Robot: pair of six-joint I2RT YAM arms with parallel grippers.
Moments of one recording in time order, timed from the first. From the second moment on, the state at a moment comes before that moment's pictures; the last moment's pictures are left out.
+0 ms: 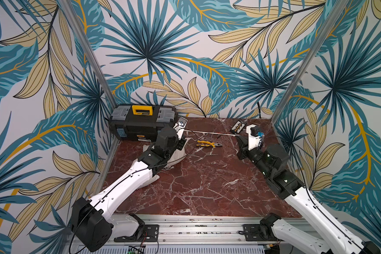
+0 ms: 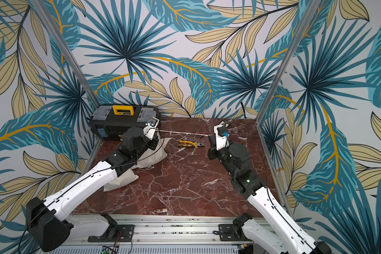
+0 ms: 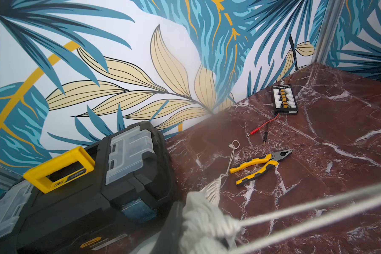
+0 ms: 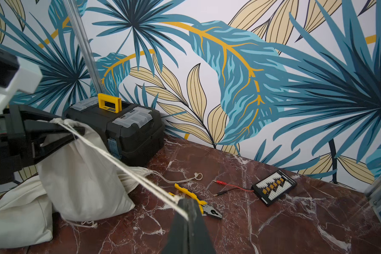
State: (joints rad) left arm -0.57 1.29 1.10 -0.13 -0.28 0.17; right arm 0.60 0.90 0.87 -0.05 0.10 0.05
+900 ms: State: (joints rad) left arm -0.48 1.51 1.03 -0.19 -0.30 -0.09; right arm 0.31 0.80 0.81 -0.24 -0.07 0.11
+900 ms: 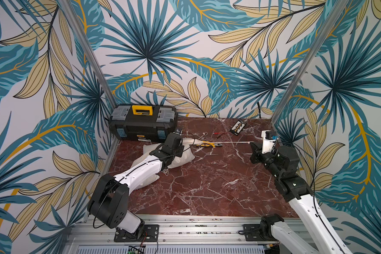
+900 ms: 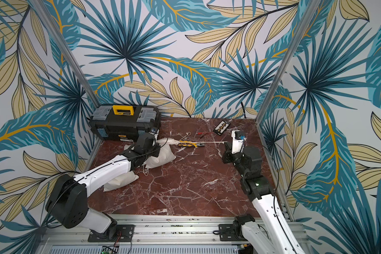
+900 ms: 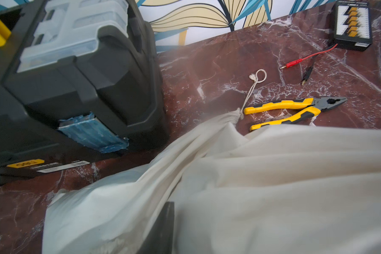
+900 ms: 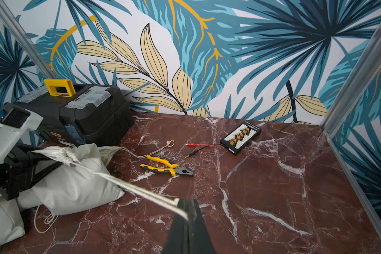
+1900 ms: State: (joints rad) left arm -0.85 1.62 1.23 -0.11 0.19 0.34; right arm 0.26 0.86 0.82 -0.05 -0.40 0.14
